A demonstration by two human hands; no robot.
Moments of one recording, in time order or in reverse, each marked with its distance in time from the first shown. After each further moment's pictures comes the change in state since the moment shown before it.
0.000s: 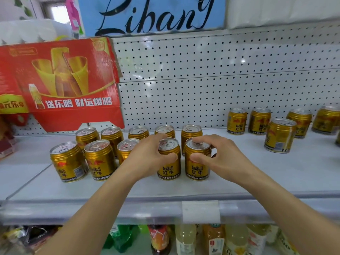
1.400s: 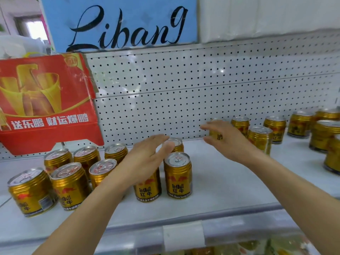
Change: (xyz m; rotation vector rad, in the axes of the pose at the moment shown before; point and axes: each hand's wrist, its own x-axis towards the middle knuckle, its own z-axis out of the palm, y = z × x) left_hand 0.034 0.029 0.009 0.083 -0.059 0.243; right_hand 0.052 0.059 -0.062 -0.149 0.134 -0.049
